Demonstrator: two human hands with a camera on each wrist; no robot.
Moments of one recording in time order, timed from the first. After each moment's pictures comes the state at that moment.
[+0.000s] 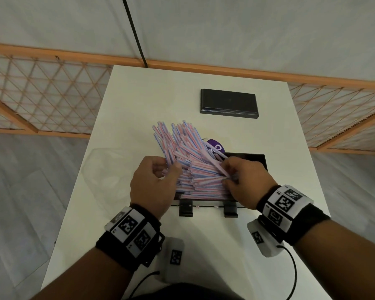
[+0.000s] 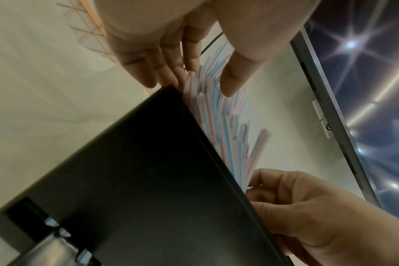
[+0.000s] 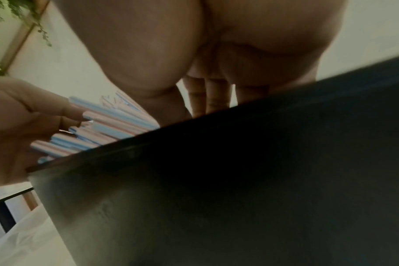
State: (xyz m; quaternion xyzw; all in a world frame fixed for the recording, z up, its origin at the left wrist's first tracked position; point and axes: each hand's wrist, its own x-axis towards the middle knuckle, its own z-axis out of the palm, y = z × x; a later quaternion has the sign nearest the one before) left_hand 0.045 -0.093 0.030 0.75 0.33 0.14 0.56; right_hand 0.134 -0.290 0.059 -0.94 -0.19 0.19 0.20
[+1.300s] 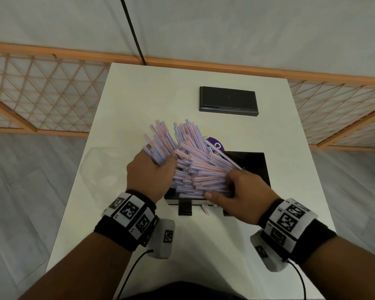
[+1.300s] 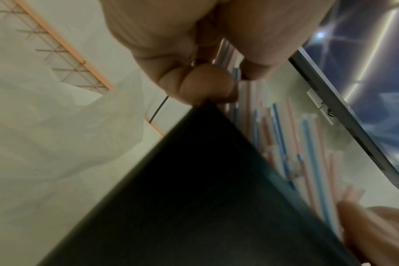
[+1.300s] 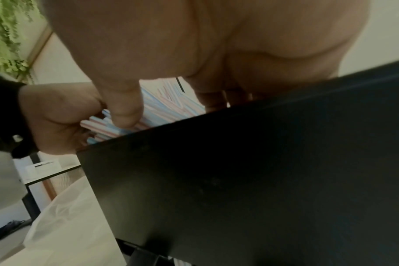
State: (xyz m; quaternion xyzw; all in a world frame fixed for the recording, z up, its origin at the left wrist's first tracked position) left_hand 0.064 -0.076 0.038 0.82 0.30 0.10 0.48; right_hand 0.113 -0.296 0.048 -0.94 -0.20 0.22 0.15
